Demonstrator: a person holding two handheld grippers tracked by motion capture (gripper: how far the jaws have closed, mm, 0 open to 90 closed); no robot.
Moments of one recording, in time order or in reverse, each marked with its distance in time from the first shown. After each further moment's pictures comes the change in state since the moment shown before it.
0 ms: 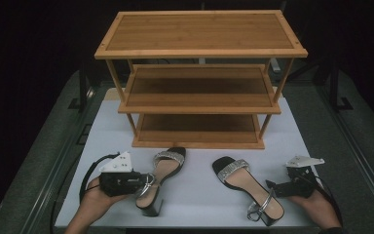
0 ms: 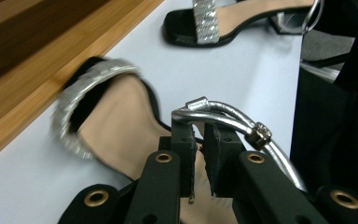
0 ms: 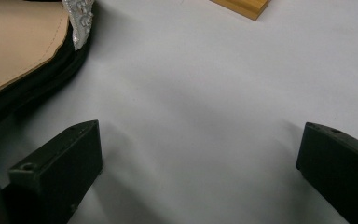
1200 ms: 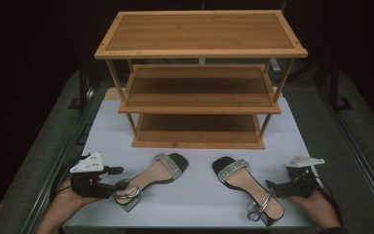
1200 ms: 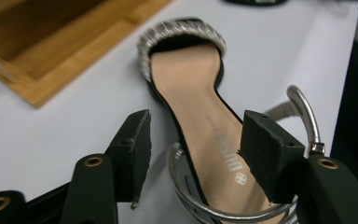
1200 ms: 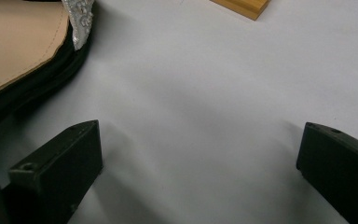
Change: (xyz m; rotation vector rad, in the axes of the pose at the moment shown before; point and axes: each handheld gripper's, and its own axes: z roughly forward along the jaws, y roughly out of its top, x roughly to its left) left arm 0.029 -0.044 -0.045 0.023 0.128 -0.078; right arm 0.000 0.000 0.000 0.002 0.000 0.000
